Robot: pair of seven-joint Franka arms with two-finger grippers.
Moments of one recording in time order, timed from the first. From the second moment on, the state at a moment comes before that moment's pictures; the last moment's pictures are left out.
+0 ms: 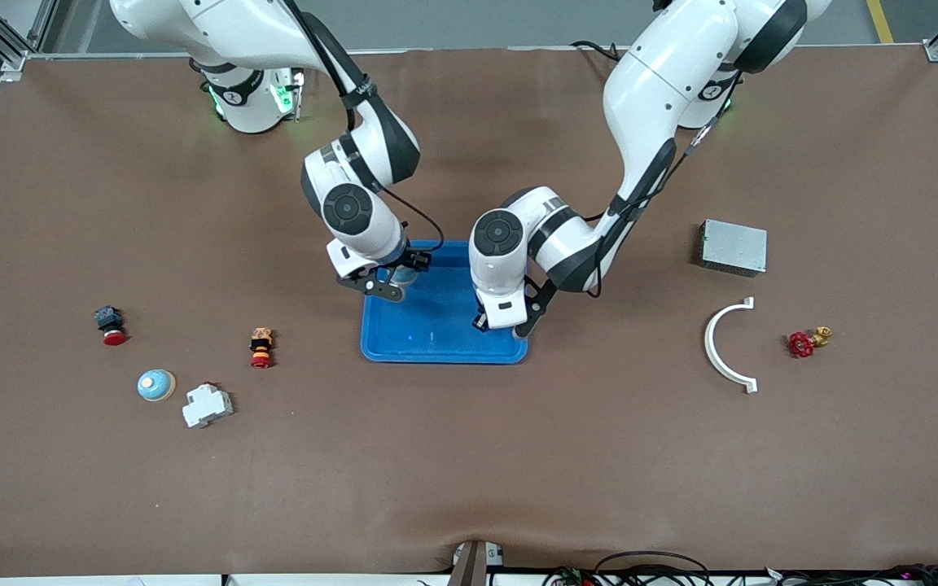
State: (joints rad) left arm -0.56 0.82 -0.23 -1.48 0.26 2.30 -1.87; right arm 0.74 0.47 -0.07 -1.96 0.29 2.31 0.78
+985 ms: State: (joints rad) left arm -0.30 0.45 -0.22 -1.38 0.26 1.90 -1.00; right arm 0.74 0.55 -0.08 -1.94 0.29 2.36 0.78
